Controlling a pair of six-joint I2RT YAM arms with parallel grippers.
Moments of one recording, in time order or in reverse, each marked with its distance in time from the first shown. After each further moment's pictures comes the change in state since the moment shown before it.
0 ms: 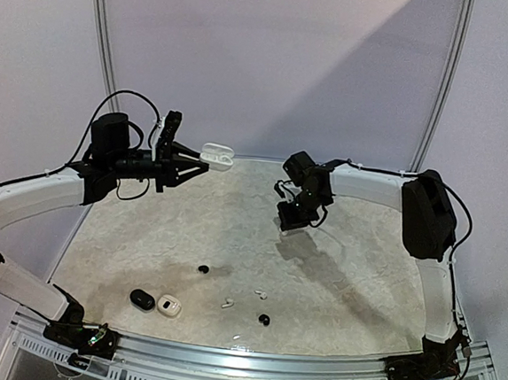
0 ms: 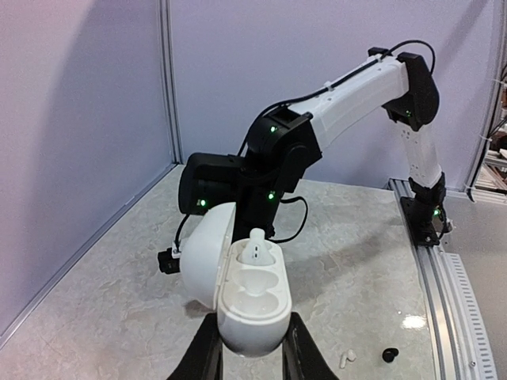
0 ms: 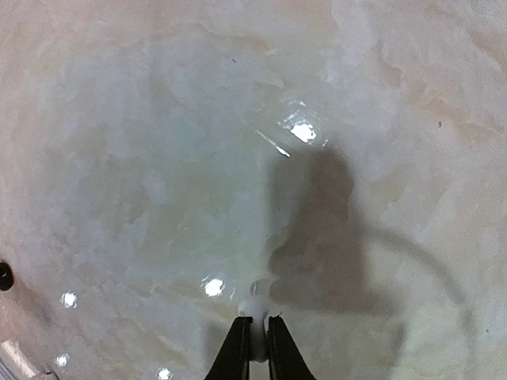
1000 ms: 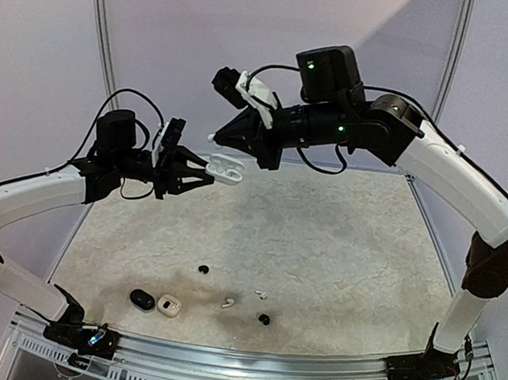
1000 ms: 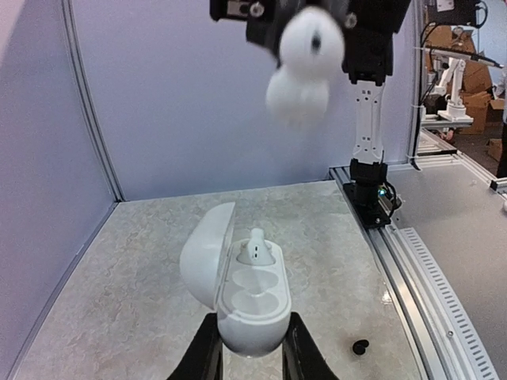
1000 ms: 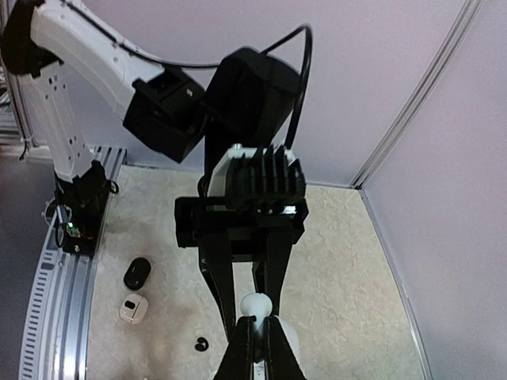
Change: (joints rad) left arm -0.072 0.000 0.041 -0.051 0.184 0.137; right arm 0.354 -0.456 0.290 0.102 -0.160 -0.627
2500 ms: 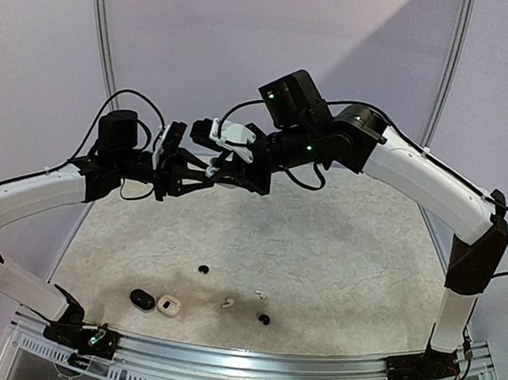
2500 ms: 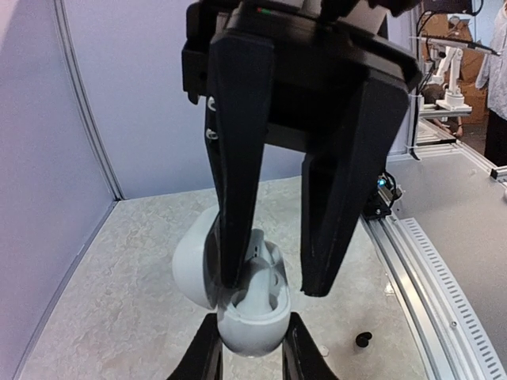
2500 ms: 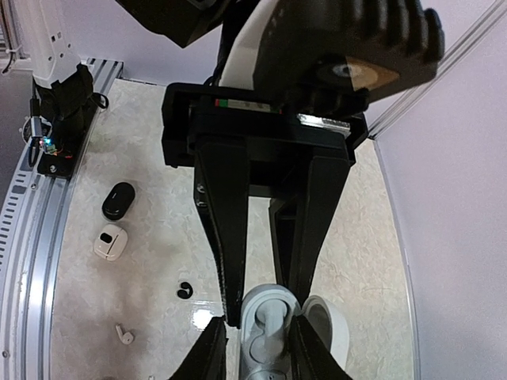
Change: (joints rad) left arm -0.005 0.000 0.013 -0.062 0.008 0.080; right arm 0.018 0.126 0.042 -0.156 0.107 -0.185
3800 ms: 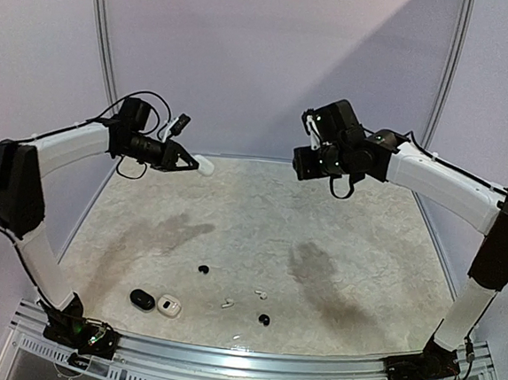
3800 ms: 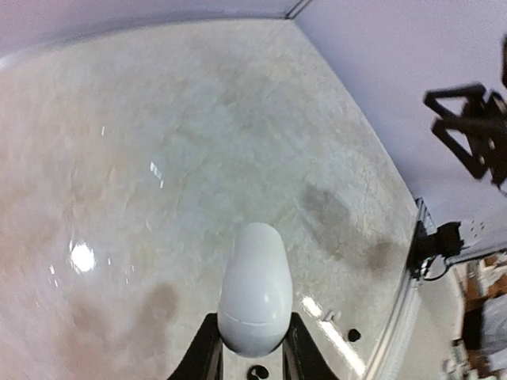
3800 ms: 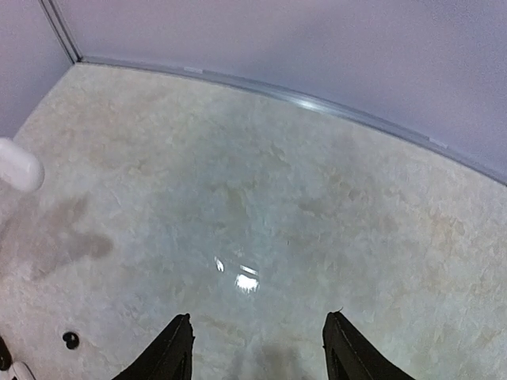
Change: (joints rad) left arm 0.249 0.409 0.455 -0.685 -0.292 -0.356; right arm -0.263 -0.163 -0.467 0.208 0.491 0.847
